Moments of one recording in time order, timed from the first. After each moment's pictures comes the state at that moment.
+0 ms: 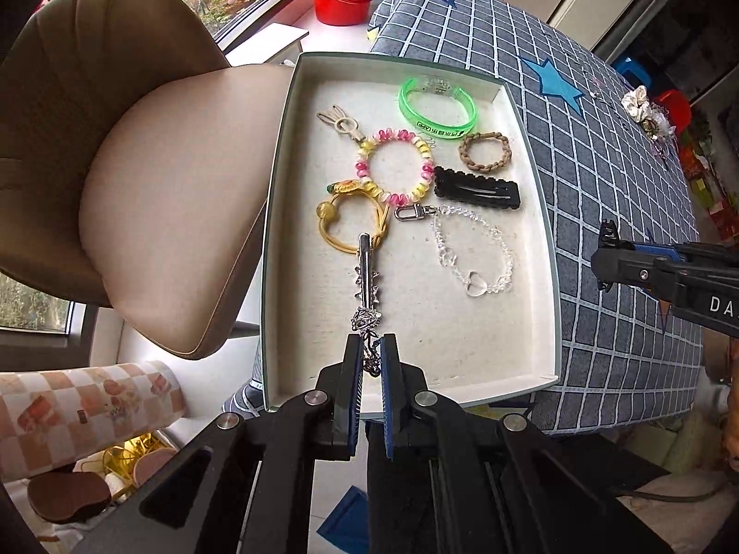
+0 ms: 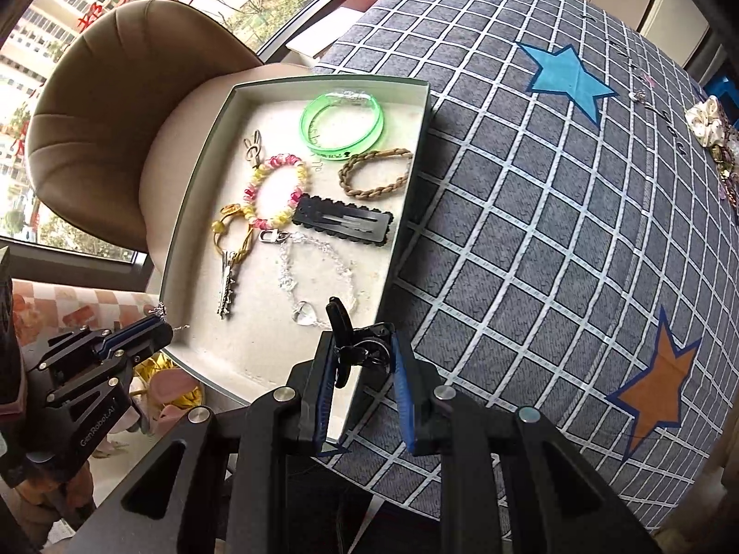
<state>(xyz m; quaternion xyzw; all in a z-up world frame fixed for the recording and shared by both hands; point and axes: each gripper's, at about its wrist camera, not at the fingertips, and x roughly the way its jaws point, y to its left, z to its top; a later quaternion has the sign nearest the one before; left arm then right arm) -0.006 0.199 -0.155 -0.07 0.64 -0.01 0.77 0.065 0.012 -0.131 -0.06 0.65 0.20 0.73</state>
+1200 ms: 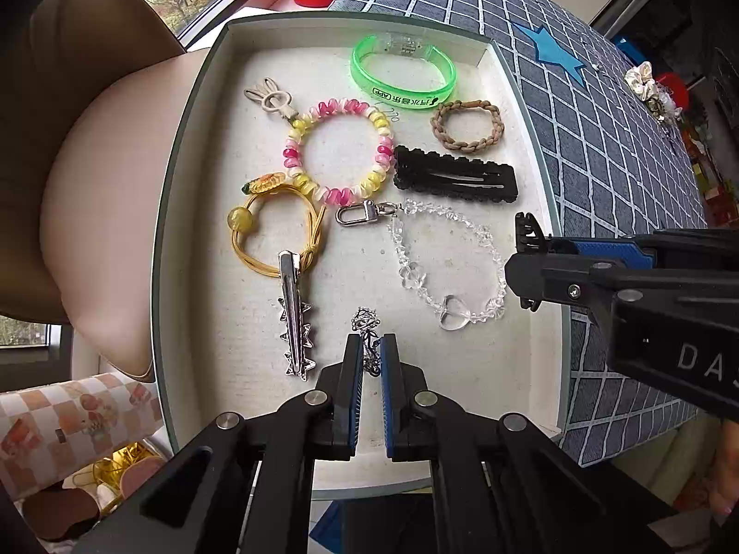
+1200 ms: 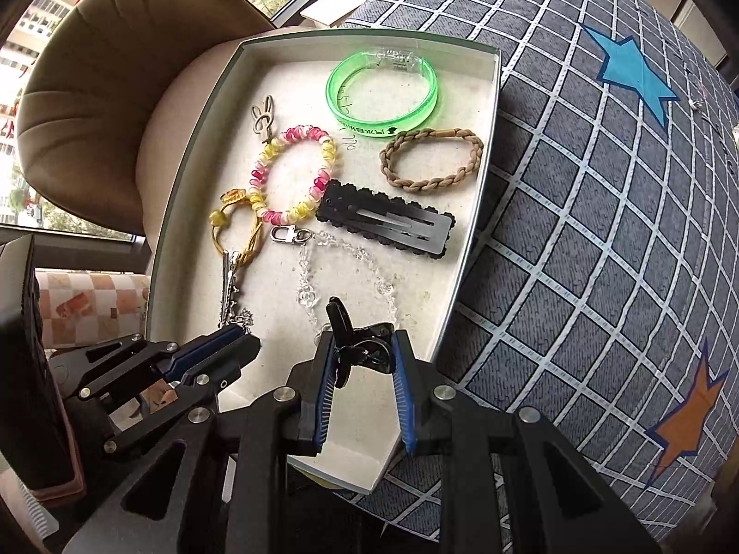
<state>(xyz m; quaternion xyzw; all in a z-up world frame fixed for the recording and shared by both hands) 0.032 0.165 -0.206 -0.07 0.66 -0.03 0.75 0.089 0.049 -0.177 -0.07 0.68 0.21 0.70</state>
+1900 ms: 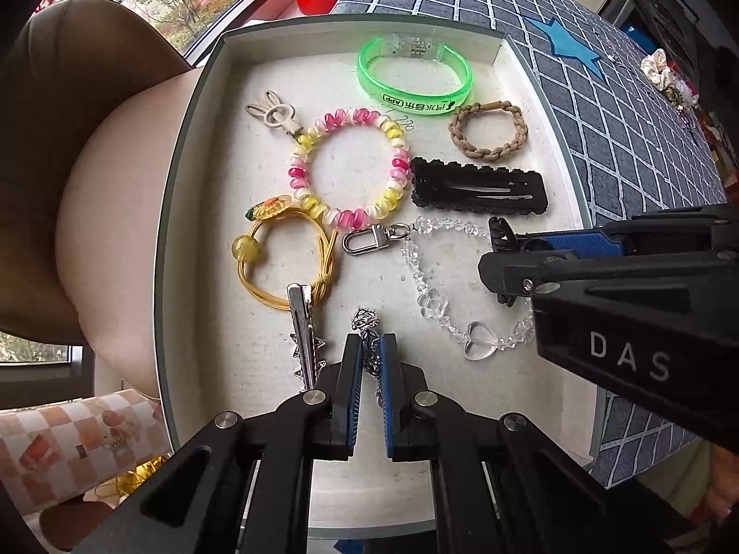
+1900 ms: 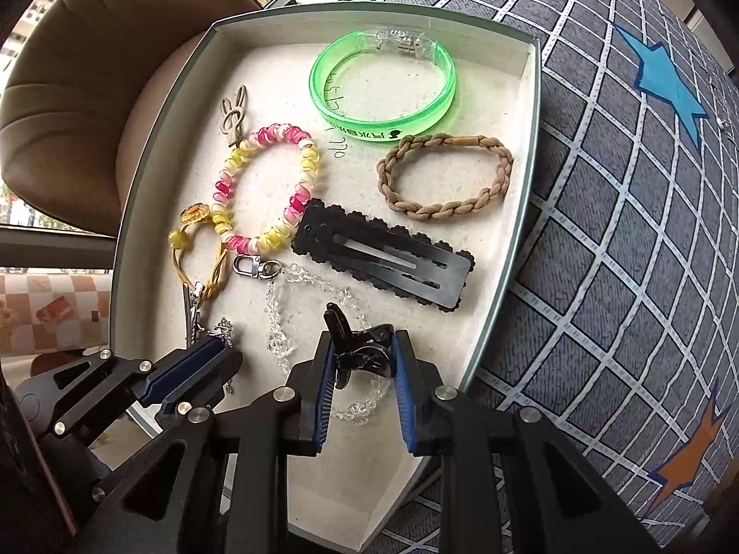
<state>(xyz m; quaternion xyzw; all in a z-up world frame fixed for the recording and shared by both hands) 0.046 0.158 -0.217 -0.03 0.65 -0.01 0.76 0.105 0.072 -0.212 -0.09 0.69 0.21 0.69</state>
